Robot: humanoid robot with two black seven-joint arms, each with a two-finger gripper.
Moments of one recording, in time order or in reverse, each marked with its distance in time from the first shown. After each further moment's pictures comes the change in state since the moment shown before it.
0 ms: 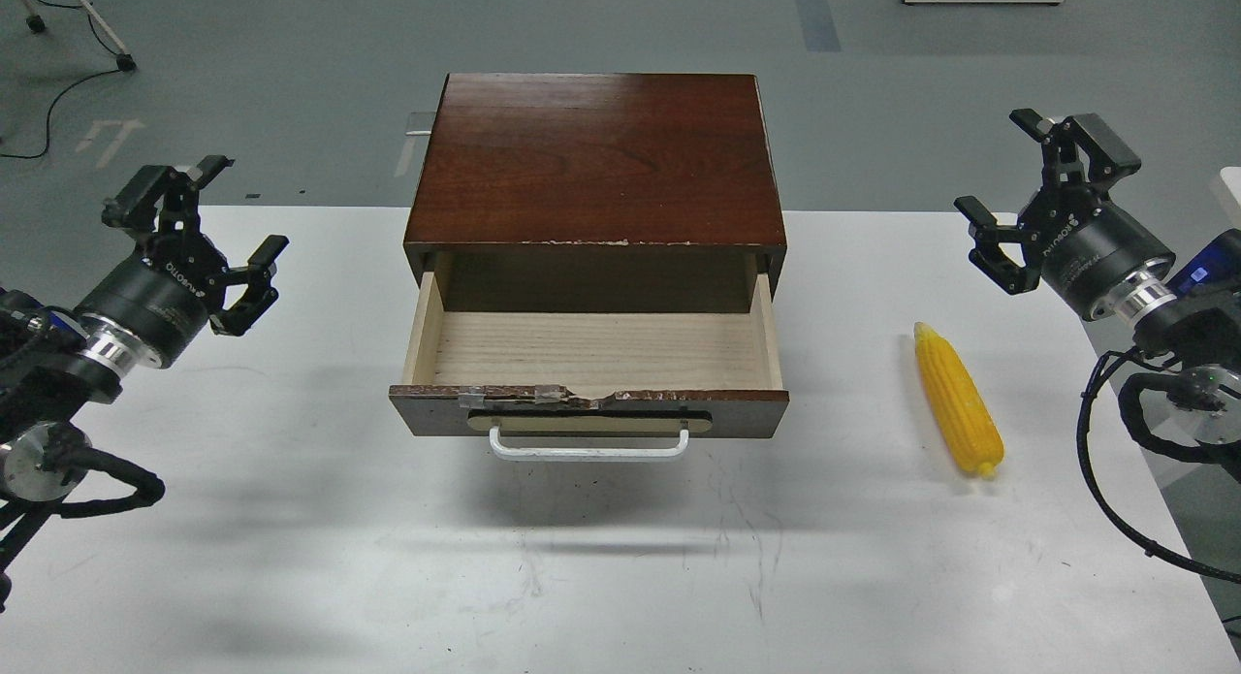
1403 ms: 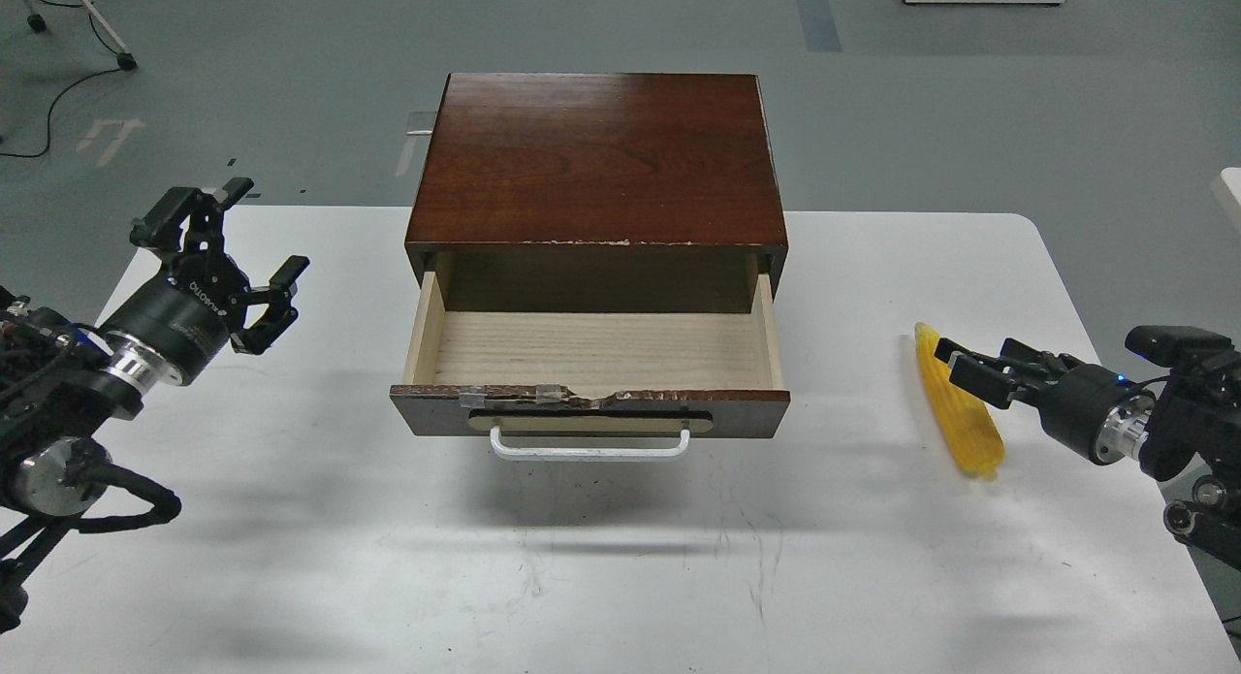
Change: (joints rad) left arm 0.009 -0.015 0.037 0.000 0.002 0.000 -0.011; right arm 0.023 -0.061 -0.469 -0.105 -1.163 -0.452 0.000
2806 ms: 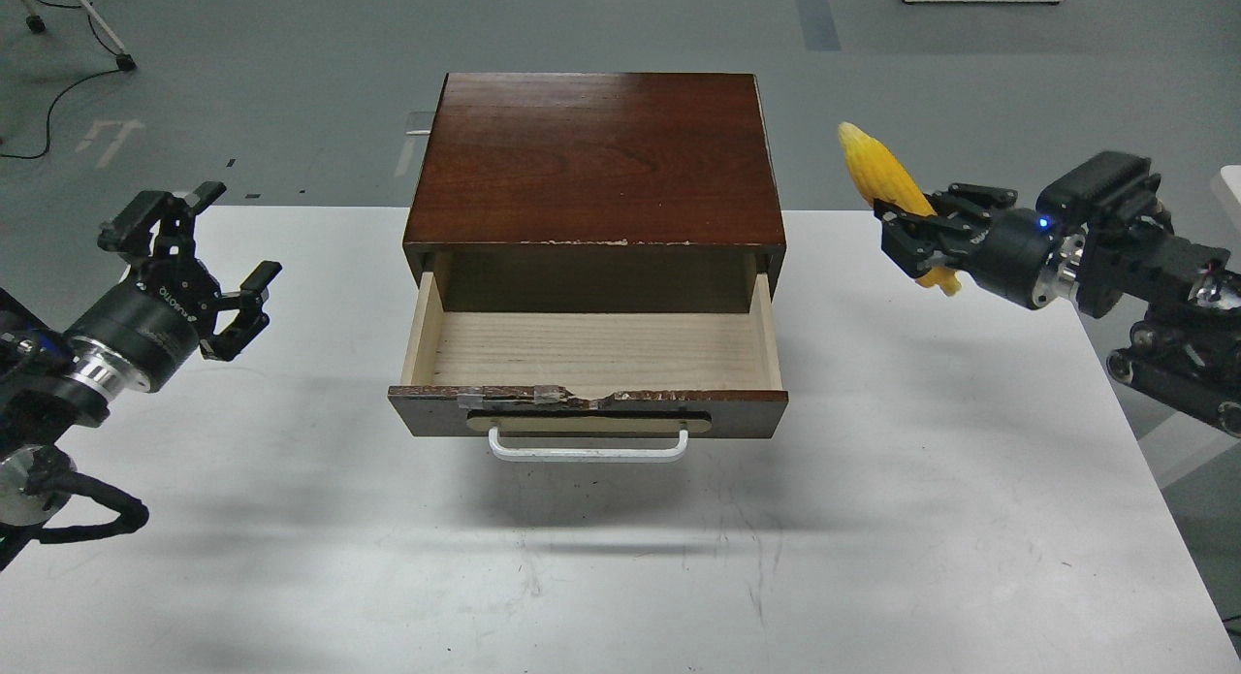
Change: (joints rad) left arm 0.030 0.064 -0.004 -0.020 -0.012 0.002 -0.003; right arm 0.646 0.085 -0.408 -0.012 -0.116 -0.155 0.136
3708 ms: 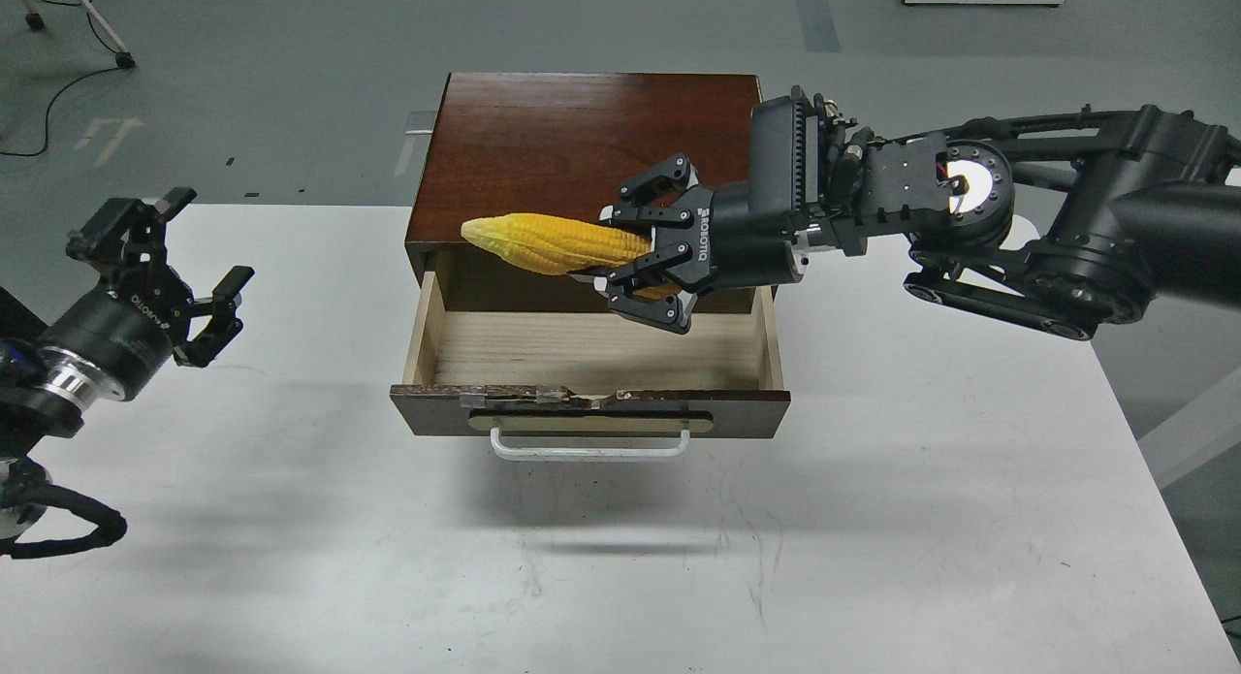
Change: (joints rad) left arm 0.035 0.035 -0.005 0.000 -0.002 0.012 -0.037; right arm 0.276 0.343 -0.137 0.128 -0.282 0.036 0.023
